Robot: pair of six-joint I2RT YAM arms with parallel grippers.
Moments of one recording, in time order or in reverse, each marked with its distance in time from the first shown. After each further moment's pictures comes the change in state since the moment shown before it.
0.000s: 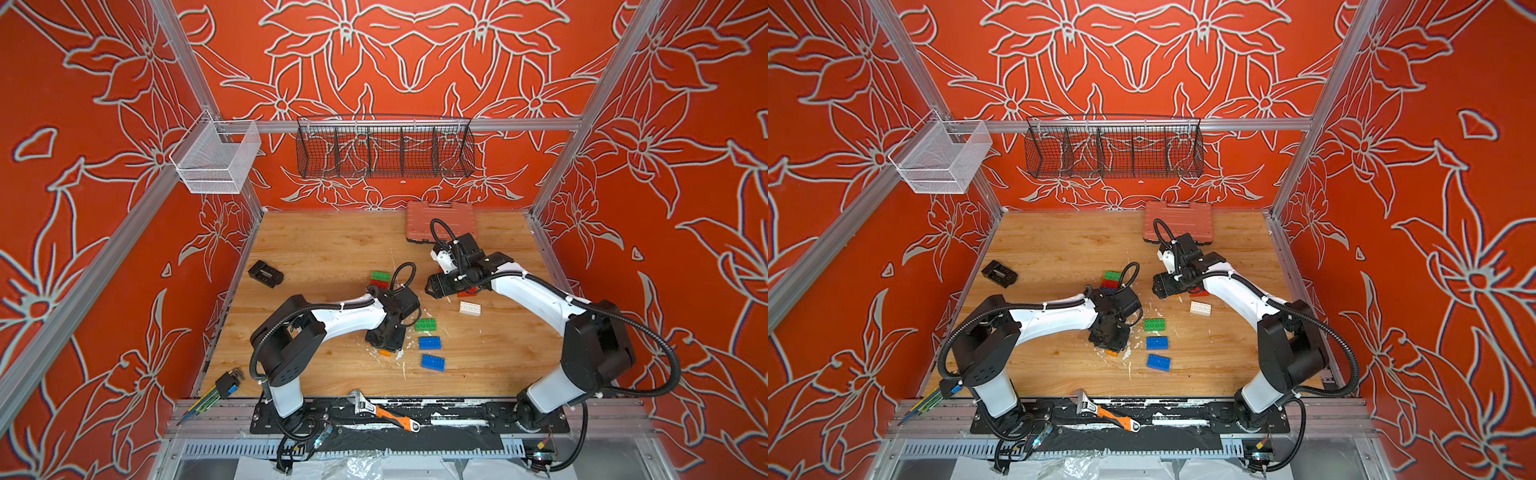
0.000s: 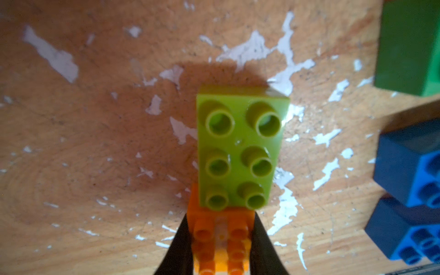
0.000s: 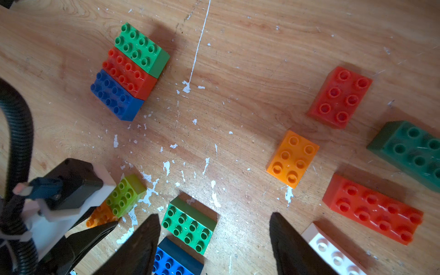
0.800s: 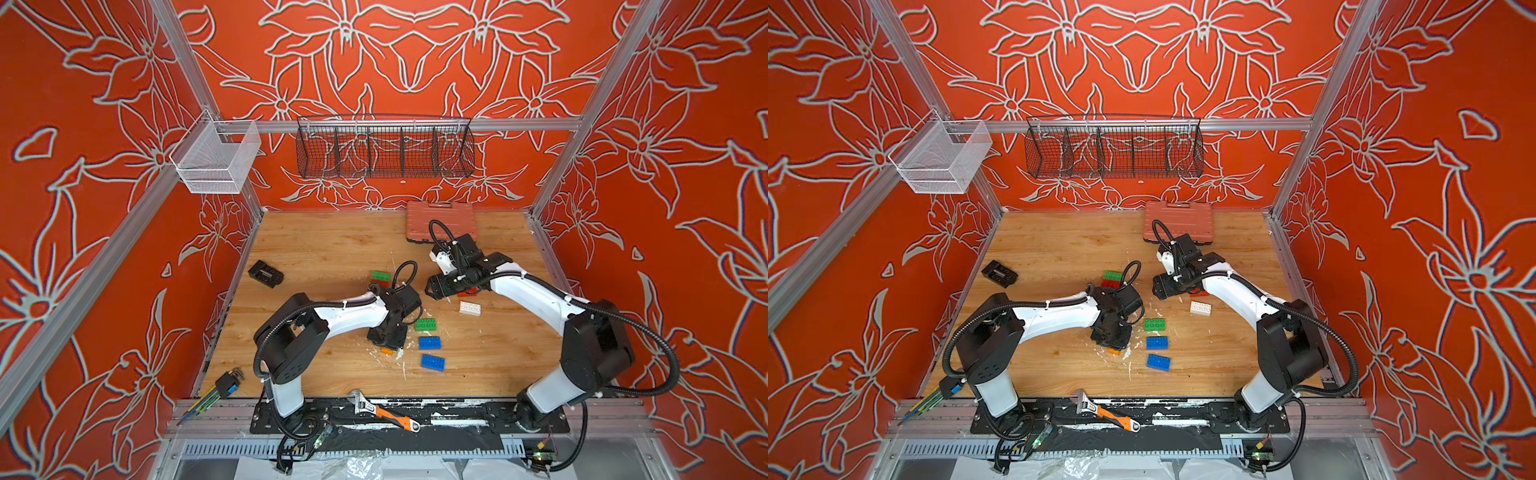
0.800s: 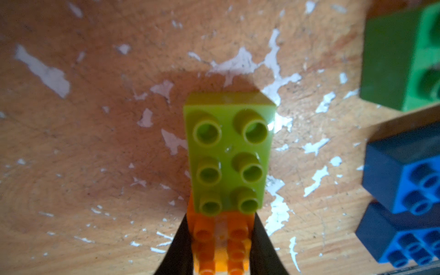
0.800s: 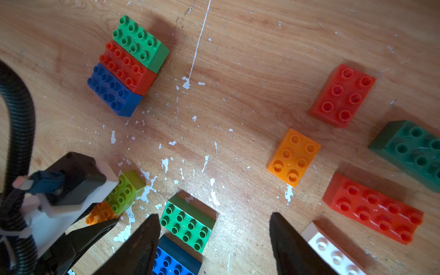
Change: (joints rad) left arm 0.002 0.024 0.029 -0.004 0.023 0.008; right arm 0.005 0.005 0.000 -0.008 0.005 -0.015
